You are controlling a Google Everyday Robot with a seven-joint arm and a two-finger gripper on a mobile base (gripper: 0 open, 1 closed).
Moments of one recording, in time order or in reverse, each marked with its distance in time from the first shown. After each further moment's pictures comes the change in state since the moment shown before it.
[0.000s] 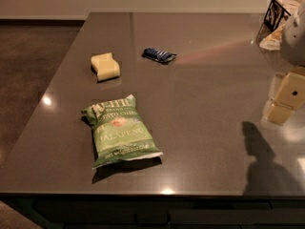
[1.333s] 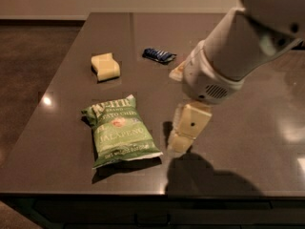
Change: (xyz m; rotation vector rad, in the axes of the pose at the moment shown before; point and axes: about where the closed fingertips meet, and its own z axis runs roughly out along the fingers) arm -0.145 0.074 0.071 -0.175 -0.278 -0.131
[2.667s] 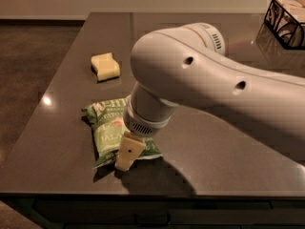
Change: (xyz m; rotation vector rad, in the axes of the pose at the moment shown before) arm -0.044 0.011 0.120 0.066 0.092 0.116
